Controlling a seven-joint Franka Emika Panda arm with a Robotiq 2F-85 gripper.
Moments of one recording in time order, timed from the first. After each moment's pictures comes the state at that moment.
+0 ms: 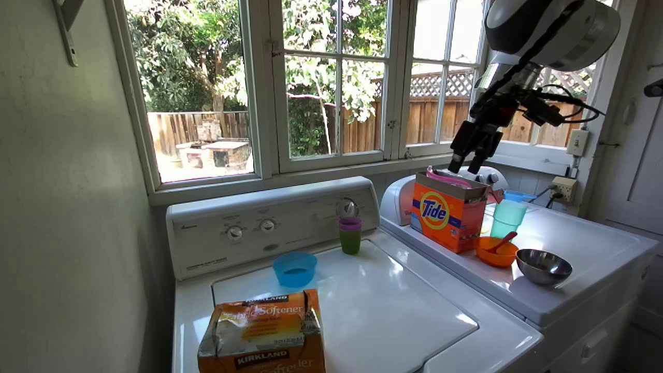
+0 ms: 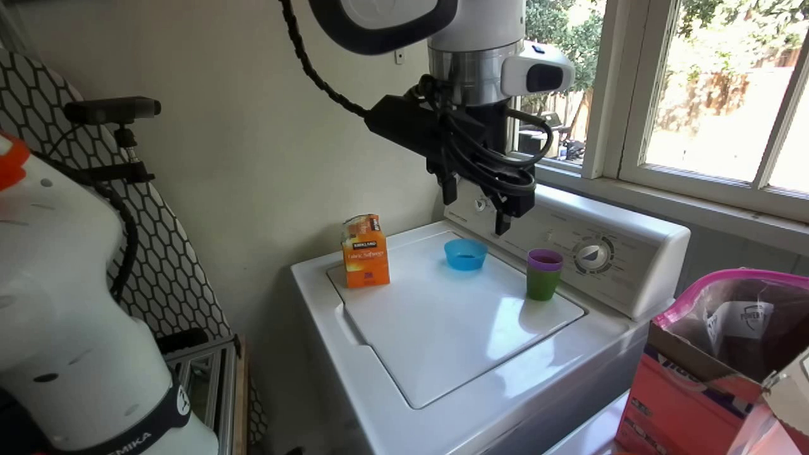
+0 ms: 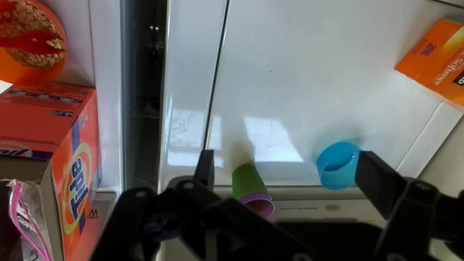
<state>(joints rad) 0.09 -0.40 -0.30 -2.46 0.18 2.22 -0.57</state>
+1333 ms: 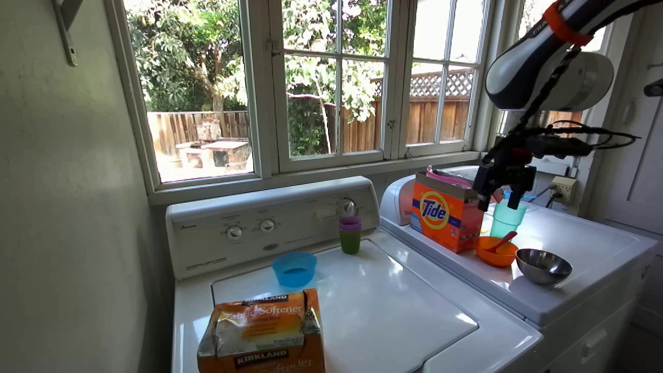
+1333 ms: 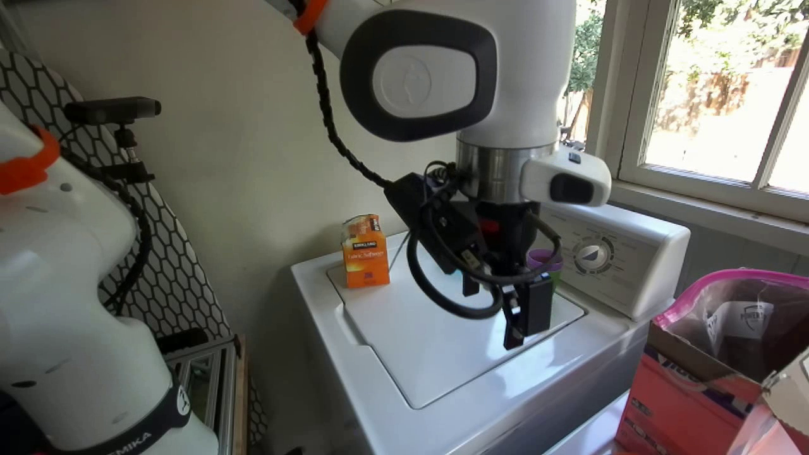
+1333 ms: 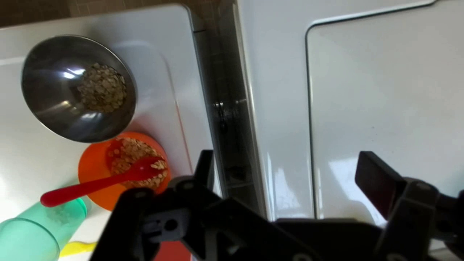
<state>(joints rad) -0.12 -0.23 -0.23 -2.50 0.02 2.29 -0.31</state>
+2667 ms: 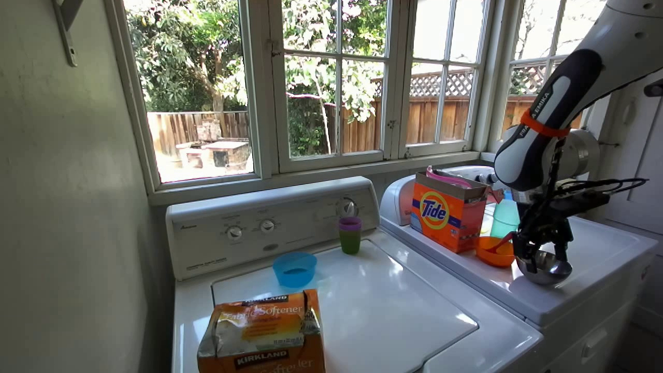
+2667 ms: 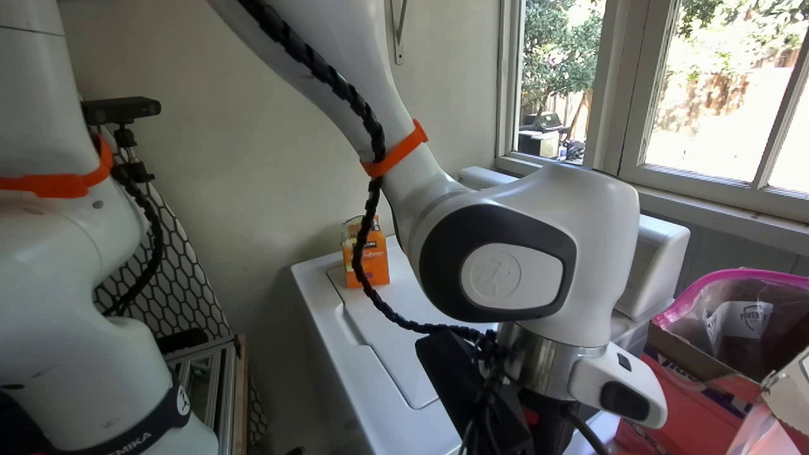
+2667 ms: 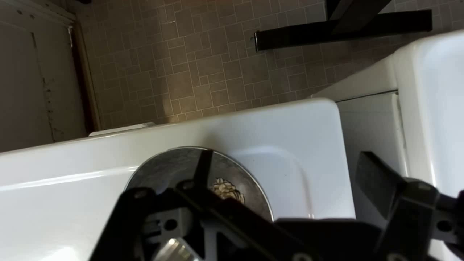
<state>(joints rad) -0.23 0.19 -0.29 -2.43 -0.31 2.40 -0.16</state>
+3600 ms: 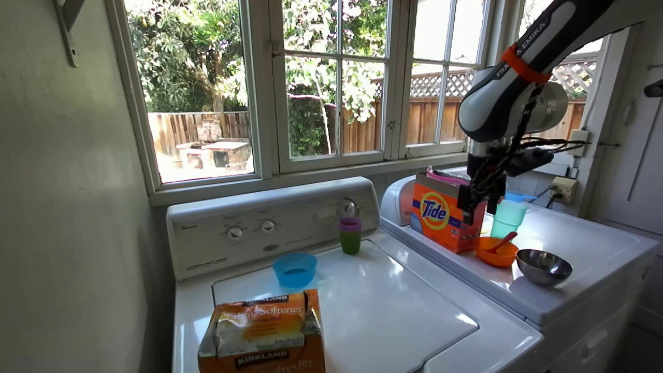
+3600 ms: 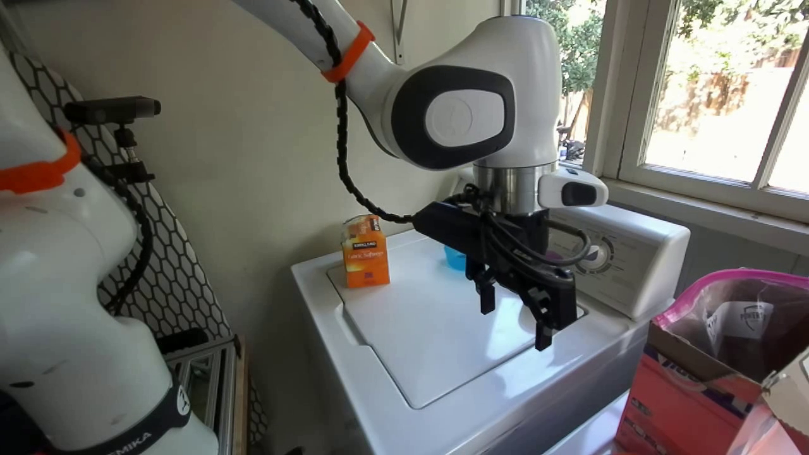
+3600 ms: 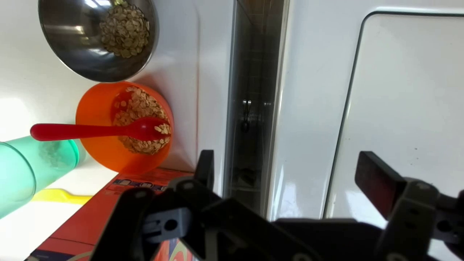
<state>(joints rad) -0.13 -0.07 -0.12 -2.45 -0.15 2.41 -0.30</state>
